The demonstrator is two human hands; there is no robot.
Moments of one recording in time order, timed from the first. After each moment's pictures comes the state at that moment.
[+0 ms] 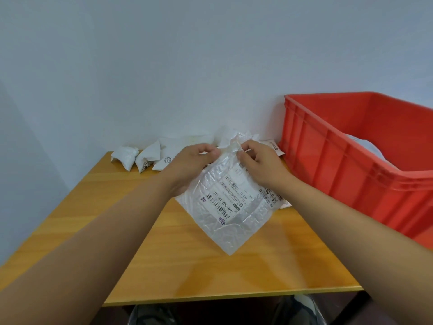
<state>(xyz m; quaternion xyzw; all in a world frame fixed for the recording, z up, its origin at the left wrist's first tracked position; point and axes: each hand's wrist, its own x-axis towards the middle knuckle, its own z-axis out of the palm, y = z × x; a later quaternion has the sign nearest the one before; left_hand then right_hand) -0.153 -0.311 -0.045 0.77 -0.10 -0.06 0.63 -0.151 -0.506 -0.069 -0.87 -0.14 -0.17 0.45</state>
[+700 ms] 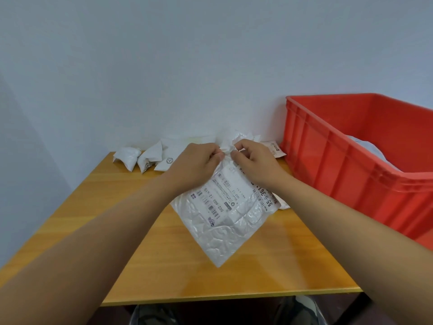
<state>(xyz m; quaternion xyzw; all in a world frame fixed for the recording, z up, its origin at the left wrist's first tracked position) -0.158 -0.312 -0.037 0.93 -0.23 0.14 0.27 -0.151 -0.492 -0.061 -0.86 -0.16 -0.16 0.45</state>
